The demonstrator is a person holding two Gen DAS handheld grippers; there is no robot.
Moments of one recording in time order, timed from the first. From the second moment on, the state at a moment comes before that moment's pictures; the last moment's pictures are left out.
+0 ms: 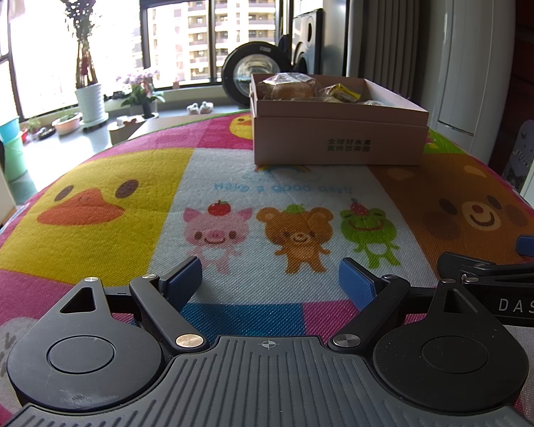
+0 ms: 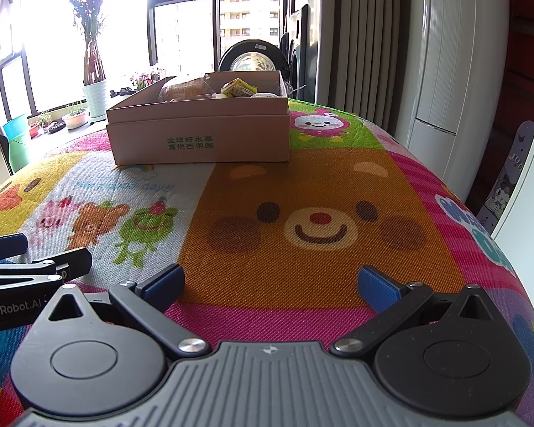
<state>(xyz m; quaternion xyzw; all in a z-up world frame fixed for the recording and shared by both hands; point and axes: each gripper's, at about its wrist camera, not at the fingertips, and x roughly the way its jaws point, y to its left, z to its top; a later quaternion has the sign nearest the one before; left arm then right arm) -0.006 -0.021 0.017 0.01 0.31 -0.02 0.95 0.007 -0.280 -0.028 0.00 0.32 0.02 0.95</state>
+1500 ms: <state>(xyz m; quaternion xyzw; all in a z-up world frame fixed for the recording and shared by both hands) -0.005 -0.020 0.016 0.01 0.31 -0.03 0.95 0.007 -0.281 -0.028 0.00 0.32 0.02 0.95</state>
